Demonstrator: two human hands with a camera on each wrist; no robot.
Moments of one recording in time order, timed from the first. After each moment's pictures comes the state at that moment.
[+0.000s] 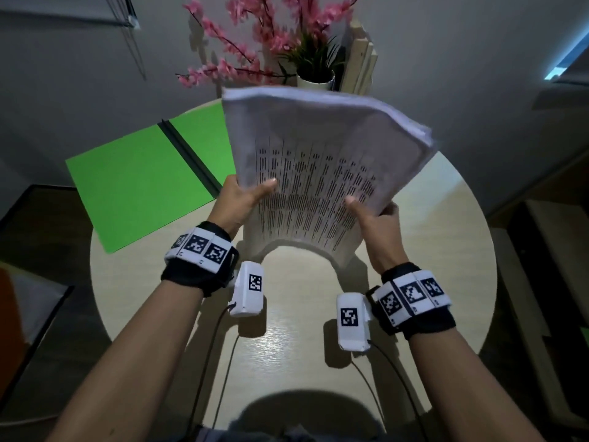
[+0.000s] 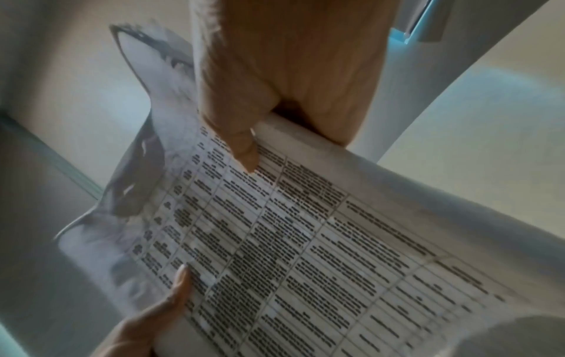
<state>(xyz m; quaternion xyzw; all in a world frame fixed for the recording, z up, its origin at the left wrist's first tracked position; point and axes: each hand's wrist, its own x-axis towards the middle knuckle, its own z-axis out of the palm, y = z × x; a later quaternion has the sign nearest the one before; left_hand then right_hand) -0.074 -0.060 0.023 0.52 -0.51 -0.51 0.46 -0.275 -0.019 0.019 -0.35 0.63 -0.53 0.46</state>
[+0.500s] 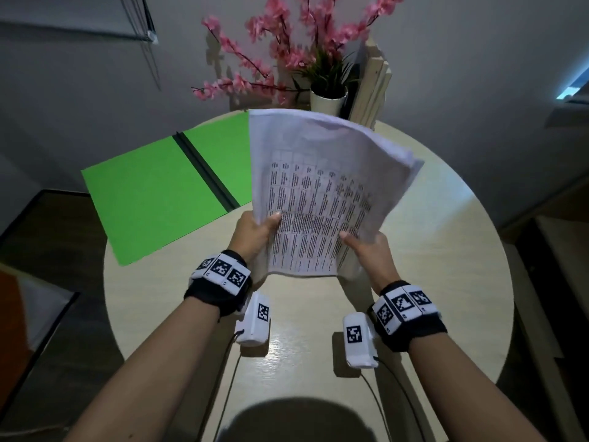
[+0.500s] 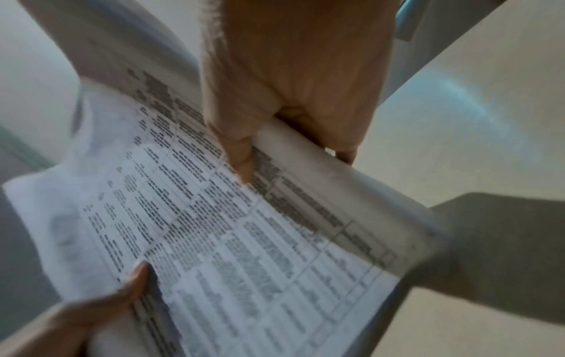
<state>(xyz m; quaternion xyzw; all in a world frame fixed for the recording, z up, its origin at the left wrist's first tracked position) -0.068 -0.066 -0.016 0.61 -0.47 -0.49 0.41 -0.263 -0.036 -0.018 -0.40 0.65 -0.44 0.47</state>
